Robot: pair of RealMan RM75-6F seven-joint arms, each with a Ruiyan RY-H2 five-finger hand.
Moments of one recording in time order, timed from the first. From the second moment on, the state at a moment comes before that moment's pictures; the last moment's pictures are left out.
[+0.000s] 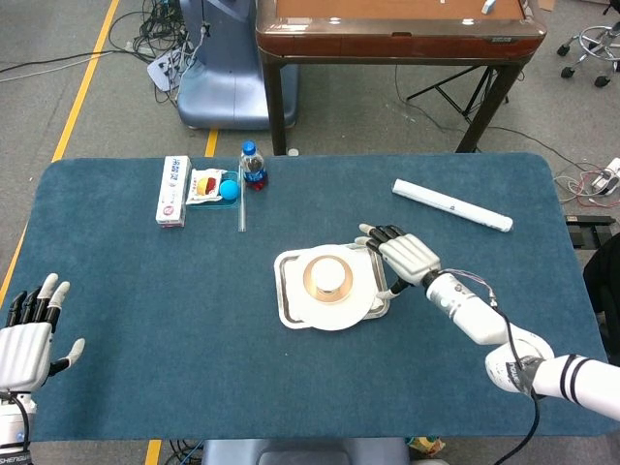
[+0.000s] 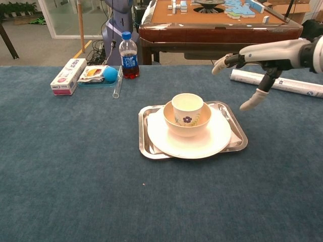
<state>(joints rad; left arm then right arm) -0.10 -1.16 -0.09 -1.73 1.38 1.48 0.31 0.84 -1.23 0.20 -1.54 -1.18 0.57 -0.05</state>
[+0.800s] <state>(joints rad) -0.09 -1.13 -0.07 -1.72 1.39 1.48 0.24 1.04 -1.42 0.18 -1.40 -1.01 0.51 -0.15</state>
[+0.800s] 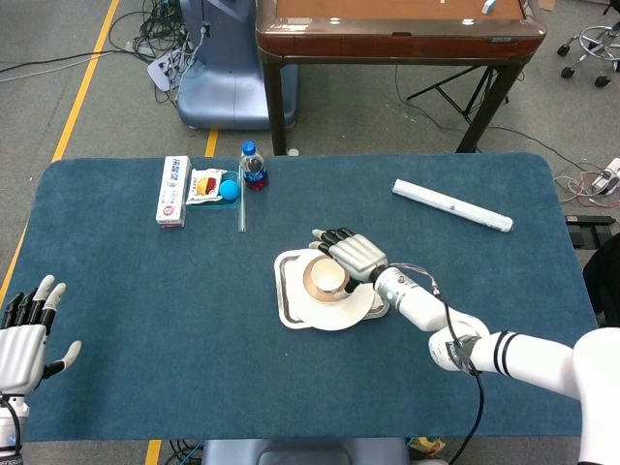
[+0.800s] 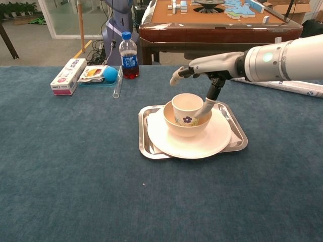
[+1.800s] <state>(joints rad) -0.09 -1.11 -0.08 -1.73 1.40 1.49 0.20 1.09 -1.50 0.14 -1.29 -1.01 0.55 -0.16</state>
